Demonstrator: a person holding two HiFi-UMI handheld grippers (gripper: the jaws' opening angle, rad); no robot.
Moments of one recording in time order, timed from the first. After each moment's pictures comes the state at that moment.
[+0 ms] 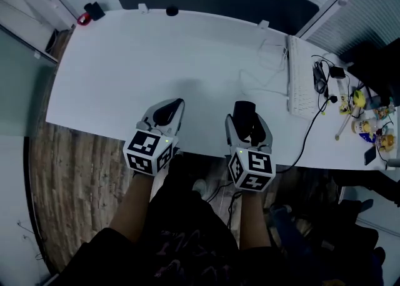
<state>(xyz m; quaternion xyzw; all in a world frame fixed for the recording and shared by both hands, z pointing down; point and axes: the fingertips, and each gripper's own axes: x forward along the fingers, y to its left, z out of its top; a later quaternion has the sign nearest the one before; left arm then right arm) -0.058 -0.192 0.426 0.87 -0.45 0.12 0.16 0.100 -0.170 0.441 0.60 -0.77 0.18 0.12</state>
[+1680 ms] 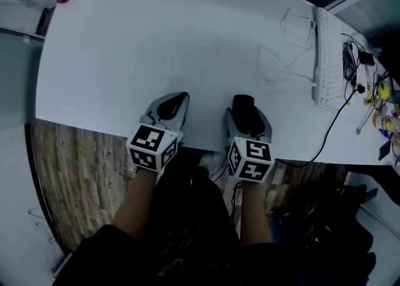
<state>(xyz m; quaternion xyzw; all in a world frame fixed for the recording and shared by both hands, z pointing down) -0.067 -0.216 0.545 0.85 -0.43 0.17 0.25 0.077 -0.188 0.578 0.58 -0.73 0.29 0.23</state>
